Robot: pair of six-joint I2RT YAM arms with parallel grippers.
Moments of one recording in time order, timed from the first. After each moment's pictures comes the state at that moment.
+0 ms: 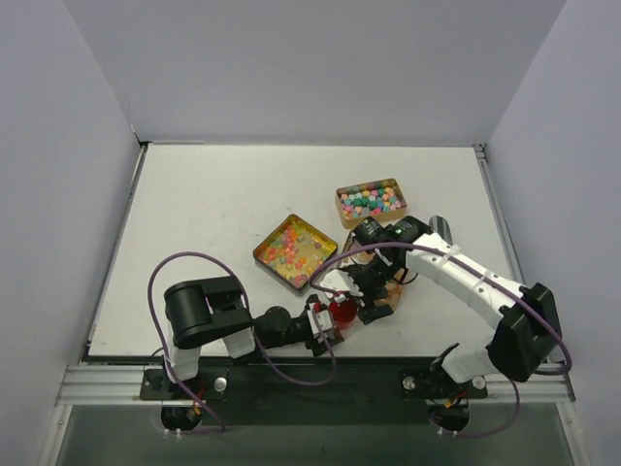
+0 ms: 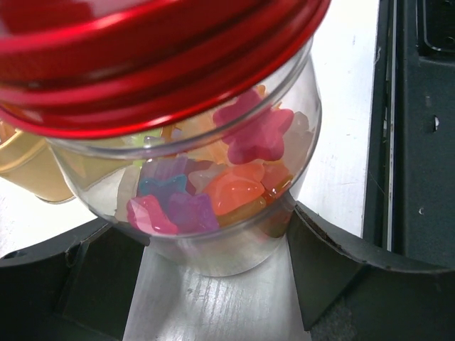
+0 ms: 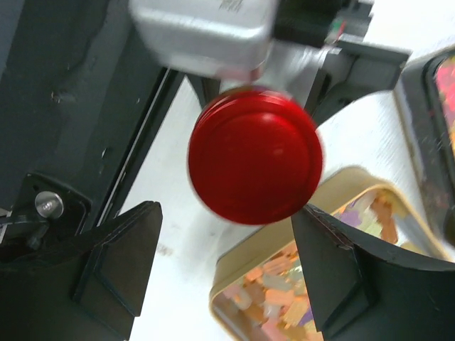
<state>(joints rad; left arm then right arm) -1.18 1.91 0.30 1.41 0.09 0.09 0.70 1.44 1.13 -1.20 -0.62 -1.37</state>
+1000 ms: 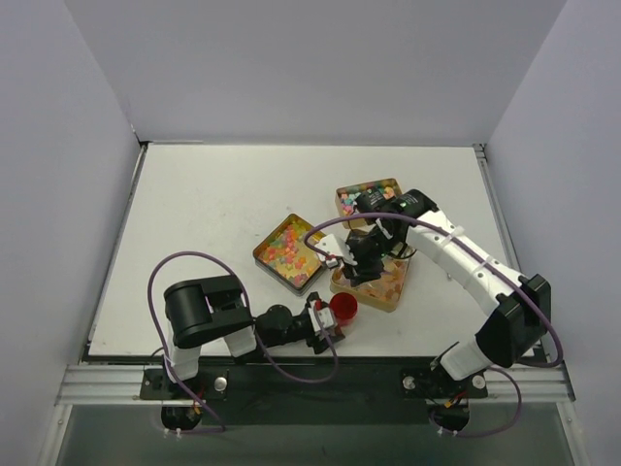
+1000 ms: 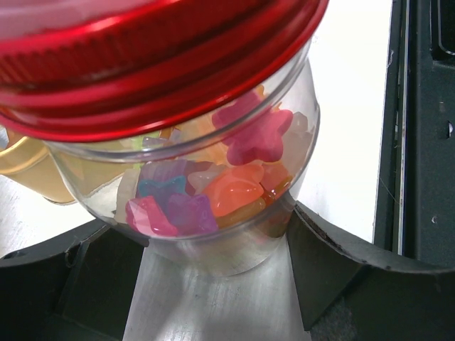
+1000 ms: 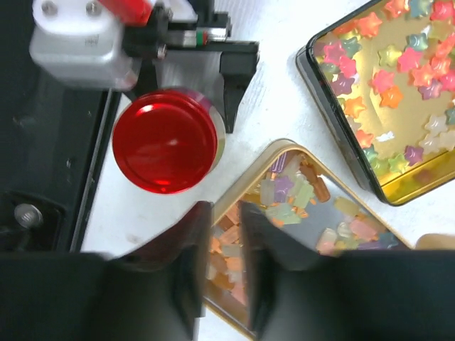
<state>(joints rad) -1.18 1.91 0.31 1.40 0.08 0.09 0.63 1.50 1.34 -1.23 -0.58 -1.27</state>
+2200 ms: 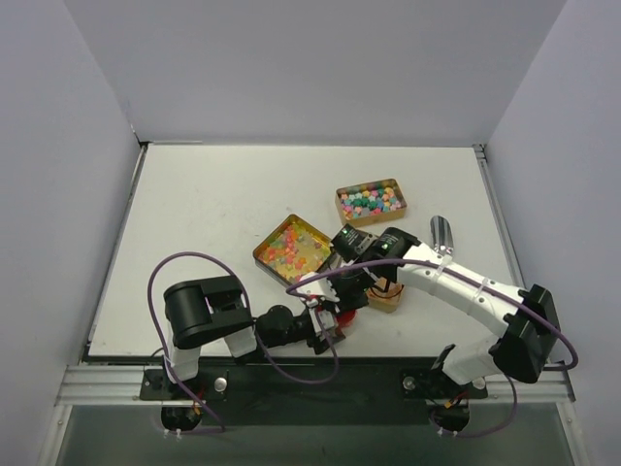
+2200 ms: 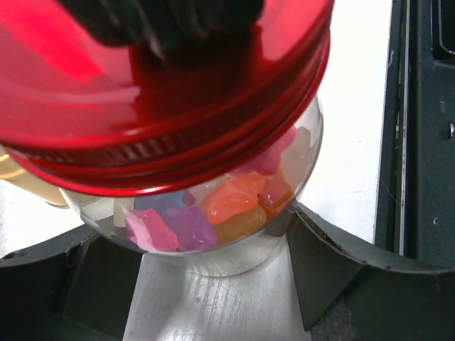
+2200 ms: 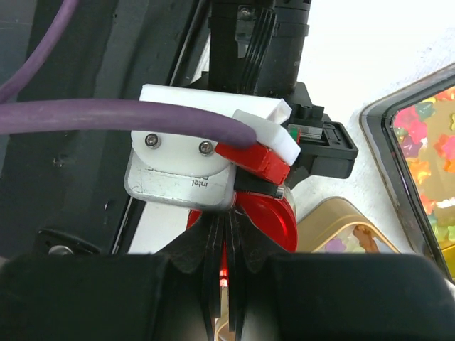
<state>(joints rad) -1.18 1.91 0.32 1.38 0.08 0.10 0.89 1.44 1.15 -1.03 -0.52 -1.03</state>
